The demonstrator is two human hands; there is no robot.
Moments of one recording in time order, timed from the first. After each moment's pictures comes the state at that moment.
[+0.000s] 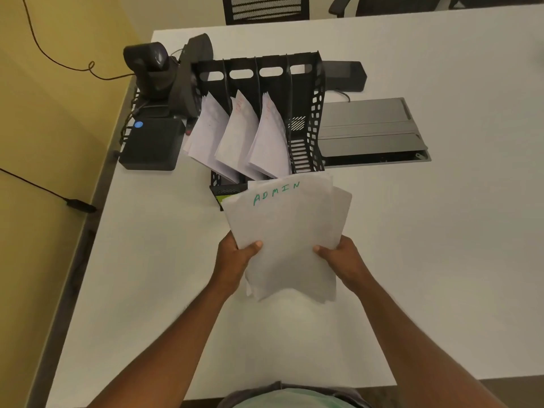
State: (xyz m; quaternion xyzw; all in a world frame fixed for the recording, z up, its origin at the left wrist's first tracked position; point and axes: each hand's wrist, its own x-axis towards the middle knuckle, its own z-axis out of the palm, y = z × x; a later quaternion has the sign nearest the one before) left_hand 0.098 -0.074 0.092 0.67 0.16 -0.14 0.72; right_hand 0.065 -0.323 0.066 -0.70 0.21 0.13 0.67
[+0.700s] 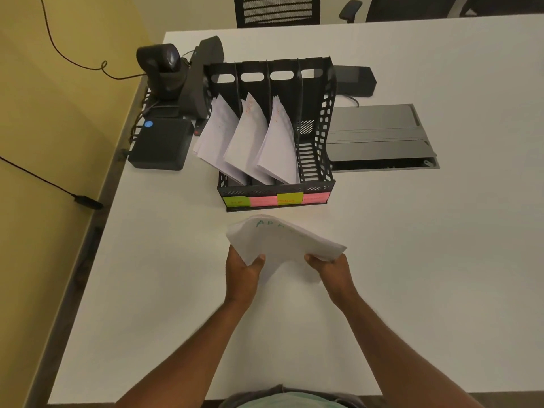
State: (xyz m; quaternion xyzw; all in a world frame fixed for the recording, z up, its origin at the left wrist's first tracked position) left_hand 0.069 -0.085 0.080 0.73 0.16 -0.05 0.66; right_hand 0.055 -0.286 0.052 -0.67 0.25 0.07 0.70
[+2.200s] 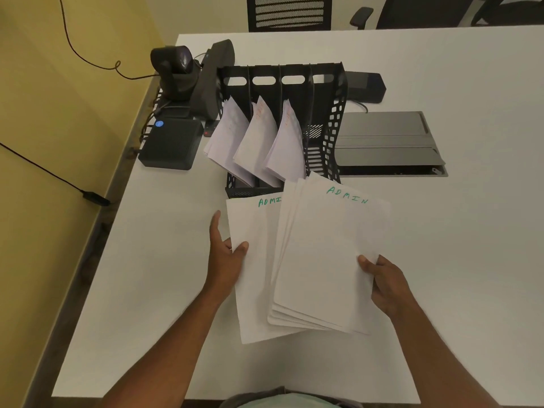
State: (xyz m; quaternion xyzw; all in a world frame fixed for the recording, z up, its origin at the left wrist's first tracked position) left_hand 0.100 -0.040 0.089 0.74 0.17 -0.08 0.64; right_hand 0.047 -0.379 0.035 -0.48 0.36 0.09 0.80
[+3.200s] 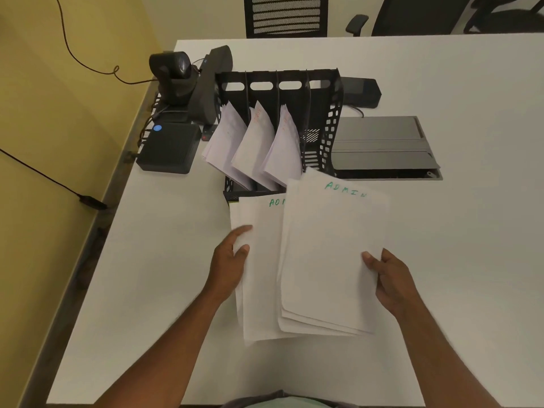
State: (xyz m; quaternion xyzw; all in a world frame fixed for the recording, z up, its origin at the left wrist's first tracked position) left_hand 0.101 -0.043 0.091 0.76 0.08 -0.09 0.63; right_hand 0.048 -0.393 0.047 -0.52 0.31 0.06 0.79
